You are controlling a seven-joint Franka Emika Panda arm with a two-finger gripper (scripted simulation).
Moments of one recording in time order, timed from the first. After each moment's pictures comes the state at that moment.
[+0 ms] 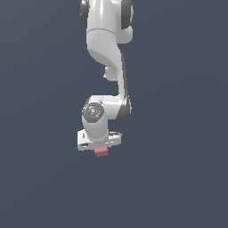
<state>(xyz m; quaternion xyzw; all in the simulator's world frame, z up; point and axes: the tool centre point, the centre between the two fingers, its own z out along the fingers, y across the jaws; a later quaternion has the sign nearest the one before) 0.070 -0.066 0.040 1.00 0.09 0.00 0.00</state>
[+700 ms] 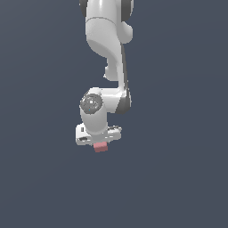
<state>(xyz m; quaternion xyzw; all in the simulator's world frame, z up) 0.056 -0.068 0.066 1.00 0.09 0.00 0.00</state>
